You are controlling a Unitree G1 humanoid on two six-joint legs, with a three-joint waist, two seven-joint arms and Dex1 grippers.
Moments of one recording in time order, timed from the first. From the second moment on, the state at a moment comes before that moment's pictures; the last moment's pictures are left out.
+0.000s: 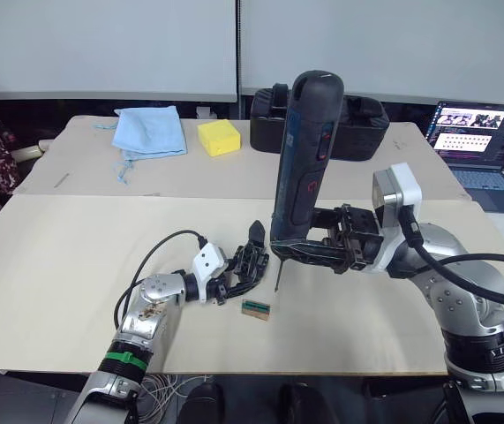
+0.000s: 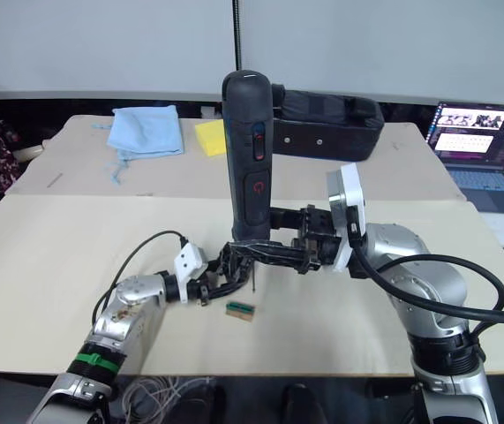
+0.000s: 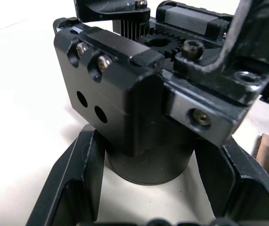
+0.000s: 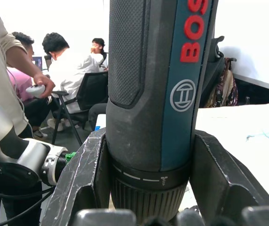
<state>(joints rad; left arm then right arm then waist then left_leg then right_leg) -0.38 0.35 -0.16 0.27 -0.16 0.04 -0.98 -0.51 -0.56 -0.02 -0.43 0.88 0.57 0.98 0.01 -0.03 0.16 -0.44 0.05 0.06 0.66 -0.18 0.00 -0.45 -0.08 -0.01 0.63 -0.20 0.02</state>
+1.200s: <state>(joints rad) -0.33 0.37 -0.17 0.17 -0.16 0.12 -0.95 -0.72 -0.51 0.01 -0.36 0.98 0.71 0.93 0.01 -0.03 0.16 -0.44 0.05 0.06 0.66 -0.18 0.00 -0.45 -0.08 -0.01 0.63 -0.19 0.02</state>
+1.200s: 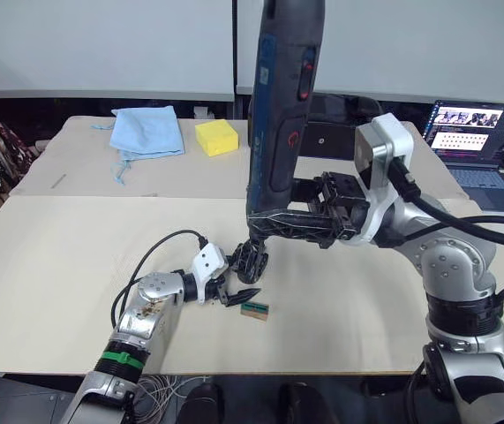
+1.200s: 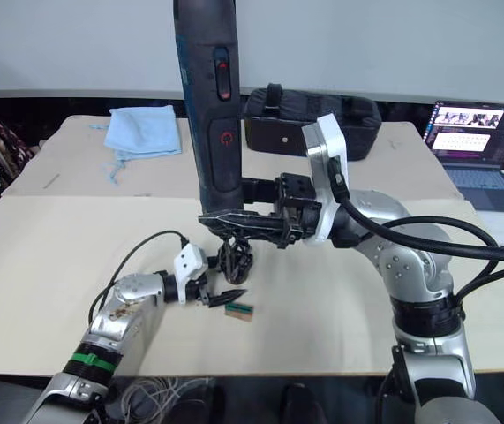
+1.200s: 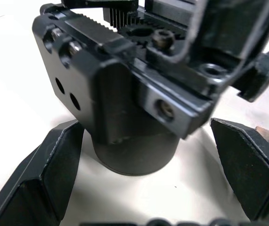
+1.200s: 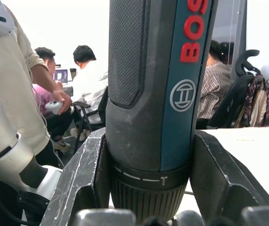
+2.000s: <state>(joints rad) -0.40 0.34 -0.18 0.26 -0.16 0.11 -0.92 -0.70 -0.52 0.01 -0.39 0.97 0.71 0.91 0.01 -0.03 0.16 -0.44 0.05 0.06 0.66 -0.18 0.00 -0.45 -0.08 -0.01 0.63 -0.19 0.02</state>
